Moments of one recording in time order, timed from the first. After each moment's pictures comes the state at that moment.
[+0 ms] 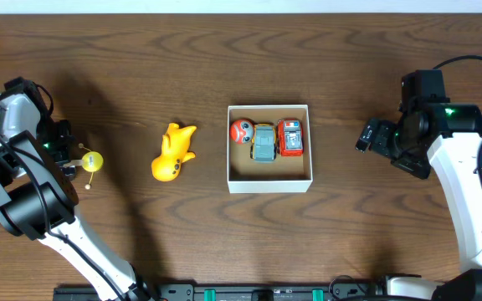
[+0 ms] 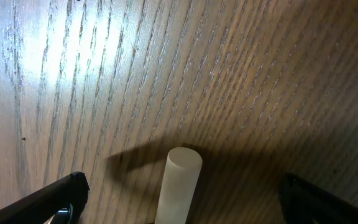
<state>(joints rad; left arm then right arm) 0.52 2.17 1.58 -1.04 -0.13 -1.32 0.01 1.47 1.25 -1.18 -0.01 0.49</state>
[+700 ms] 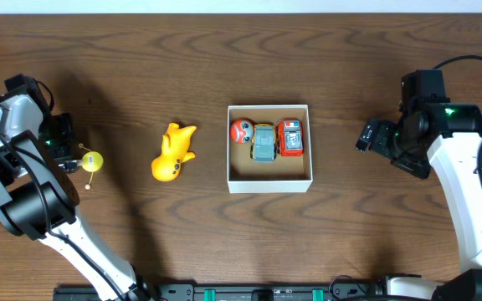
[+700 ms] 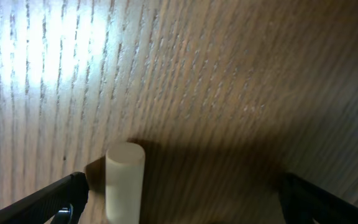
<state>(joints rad) 0.51 2.16 1.56 -0.95 -0.08 -1.29 0.01 1.47 1.25 -1.18 -0.01 0.49</state>
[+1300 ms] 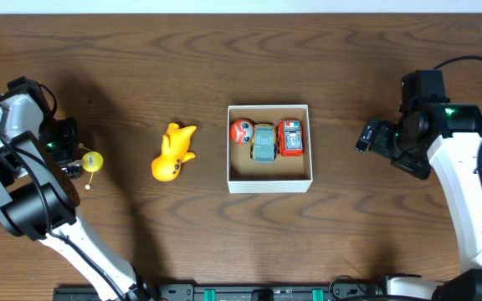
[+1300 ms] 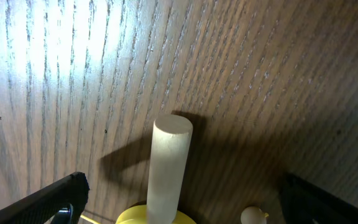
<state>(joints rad) 0.51 2.16 1.56 -1.03 -0.06 -1.29 0.01 1.47 1.25 -1.18 -0.01 0.49</state>
